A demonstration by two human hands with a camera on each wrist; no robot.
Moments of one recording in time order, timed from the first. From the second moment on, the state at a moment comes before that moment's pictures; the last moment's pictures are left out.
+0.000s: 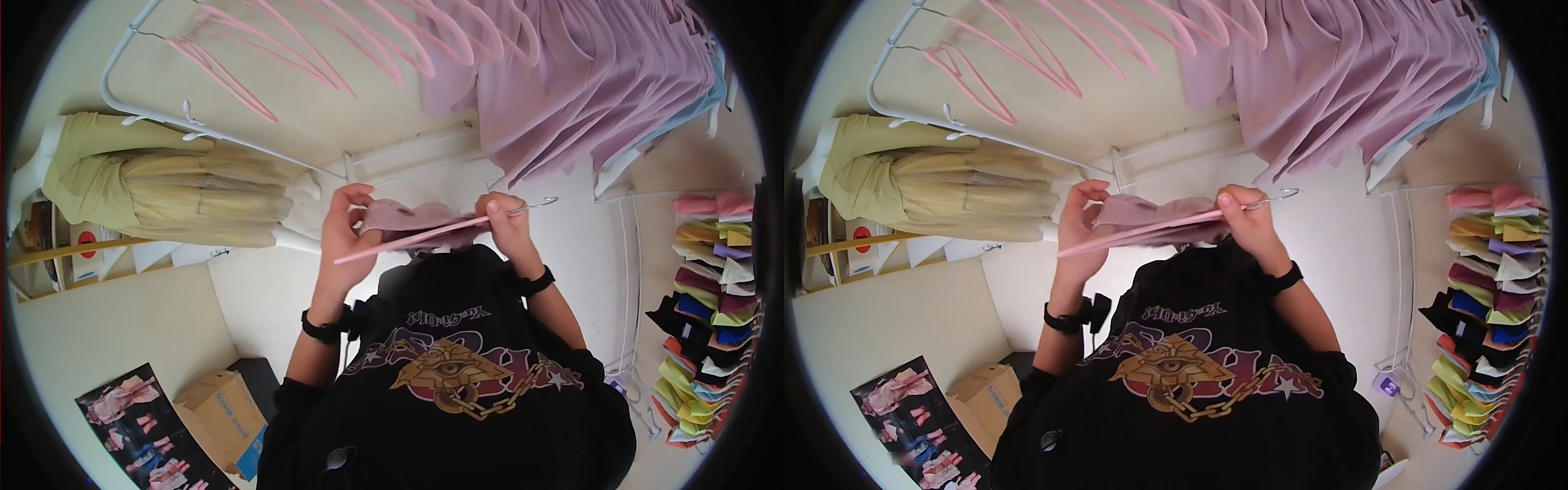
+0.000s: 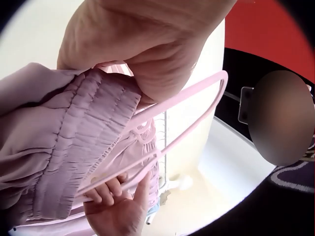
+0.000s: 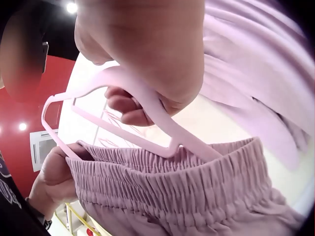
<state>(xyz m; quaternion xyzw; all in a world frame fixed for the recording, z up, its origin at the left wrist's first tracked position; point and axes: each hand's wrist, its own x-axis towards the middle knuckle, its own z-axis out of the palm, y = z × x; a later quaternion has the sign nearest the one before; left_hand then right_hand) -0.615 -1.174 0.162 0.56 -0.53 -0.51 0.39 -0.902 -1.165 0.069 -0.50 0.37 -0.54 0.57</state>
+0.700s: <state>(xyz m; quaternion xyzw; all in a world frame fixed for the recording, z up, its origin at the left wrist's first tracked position) -0.636 -1.220 0.168 0.53 -0.73 -0.36 0.22 -0.906 -1.180 0.099 -0.66 0.49 -0.41 0.39</state>
